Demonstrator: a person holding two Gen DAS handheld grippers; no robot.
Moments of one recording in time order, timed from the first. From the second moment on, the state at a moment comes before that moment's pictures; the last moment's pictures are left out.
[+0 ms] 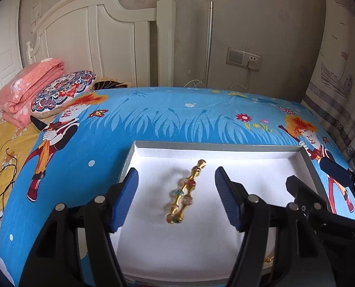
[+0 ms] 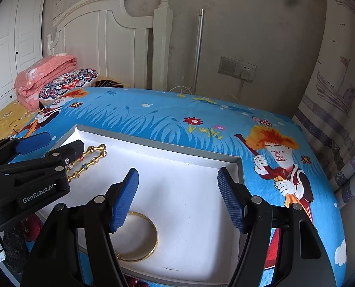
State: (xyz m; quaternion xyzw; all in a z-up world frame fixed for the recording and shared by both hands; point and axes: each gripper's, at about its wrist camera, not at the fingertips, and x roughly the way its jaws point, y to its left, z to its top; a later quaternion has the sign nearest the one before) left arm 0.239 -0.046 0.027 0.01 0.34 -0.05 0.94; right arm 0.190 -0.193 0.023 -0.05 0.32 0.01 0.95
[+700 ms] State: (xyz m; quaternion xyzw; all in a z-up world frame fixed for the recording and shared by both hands) left arm 0.167 -0.027 0.022 0.00 0.32 -0.05 0.94; right arm 0.115 -0.197 0.013 -0.04 0.32 0.04 0.95
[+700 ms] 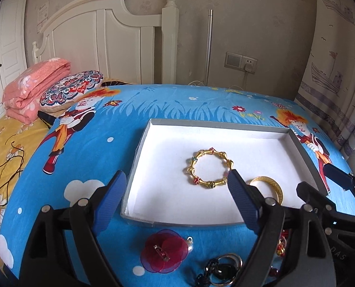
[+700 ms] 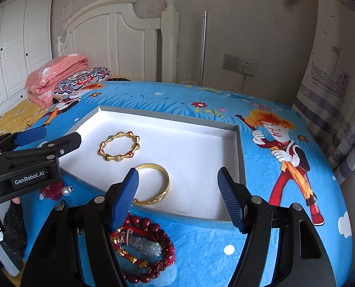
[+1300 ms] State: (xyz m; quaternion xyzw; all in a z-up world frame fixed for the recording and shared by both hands) left arm 0.068 -0.013 -0.016 0.02 0.31 -0.05 0.95; right arm 0.028 -0.185 -0.024 -0.03 0.31 0.06 0.95
